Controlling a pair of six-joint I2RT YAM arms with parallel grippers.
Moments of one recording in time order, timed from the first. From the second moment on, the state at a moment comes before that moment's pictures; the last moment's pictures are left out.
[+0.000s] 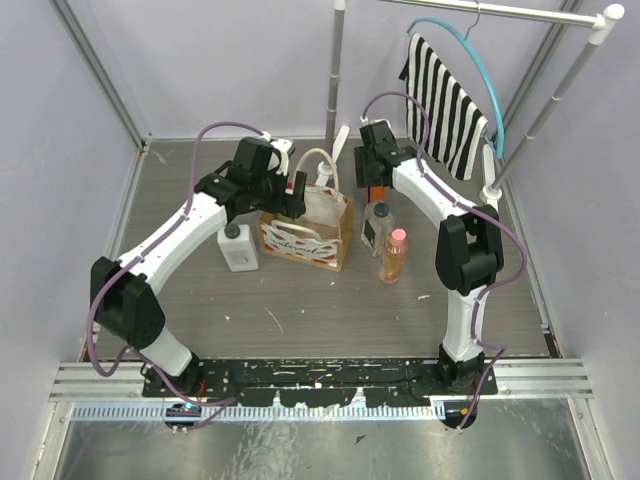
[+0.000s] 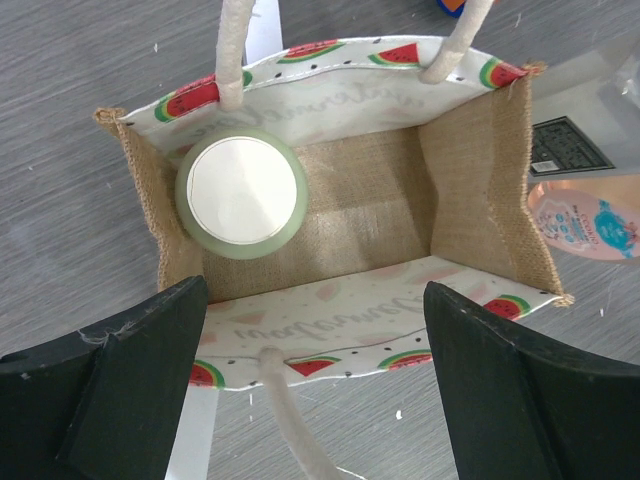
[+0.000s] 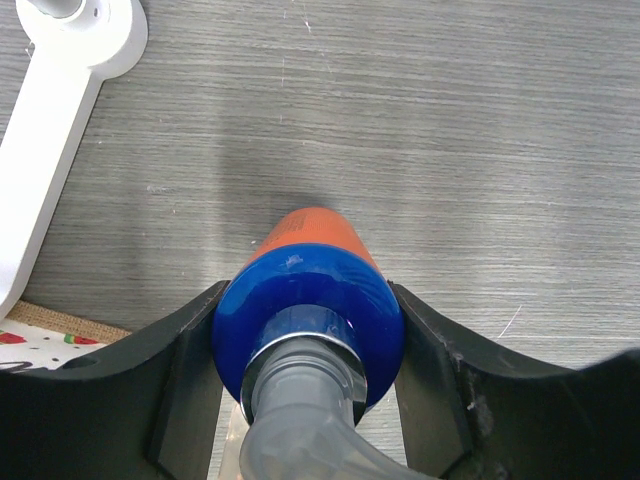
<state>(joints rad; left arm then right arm) -0.54 1.61 1.44 -0.58 0.08 -0.18 0.37 1.99 1.72 -0.57 0.28 0.16</state>
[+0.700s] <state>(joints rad) -0.54 1.86 1.53 -0.59 -0.04 -0.16 0.36 1.99 1.72 -0.57 0.23 0.16</state>
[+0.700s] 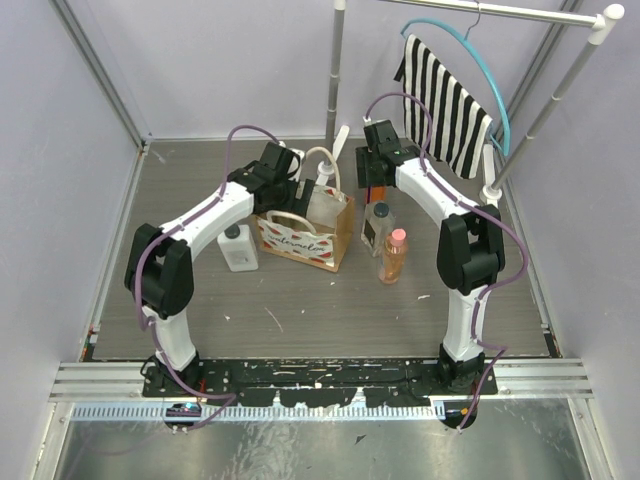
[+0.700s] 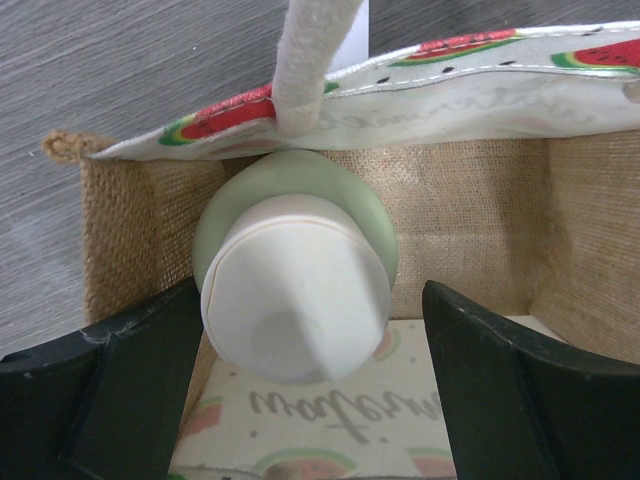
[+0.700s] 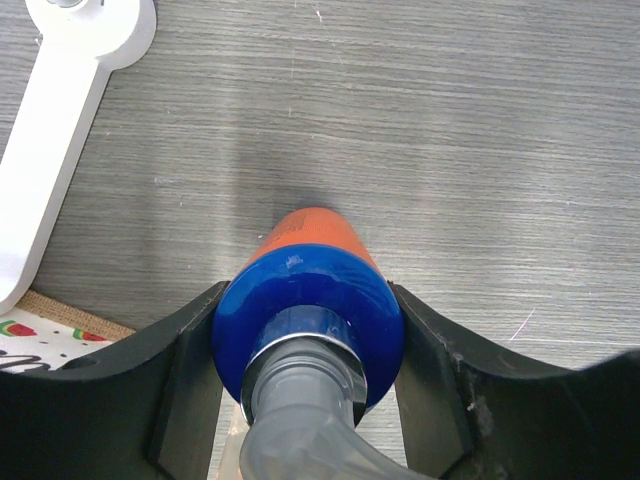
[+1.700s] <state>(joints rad) -0.54 1.81 1.53 -0.61 -0.01 -0.18 0.36 1.73 1.74 -0.63 0.16 0.17</state>
